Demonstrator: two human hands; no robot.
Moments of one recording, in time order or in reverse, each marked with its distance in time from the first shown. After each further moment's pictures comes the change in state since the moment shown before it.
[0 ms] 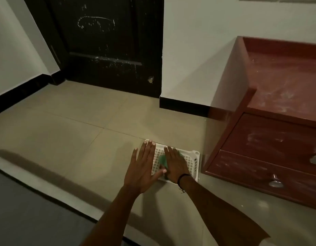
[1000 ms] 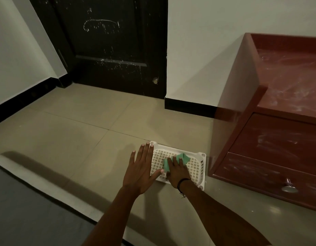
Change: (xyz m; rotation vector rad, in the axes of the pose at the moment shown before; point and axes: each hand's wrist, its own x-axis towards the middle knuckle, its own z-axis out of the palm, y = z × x) left_hand -0.002 -0.022 -0.001 0.063 -0.098 -0.044; right_hand 0.011 -0.005 0.027 -0.077 -0.187 0.109
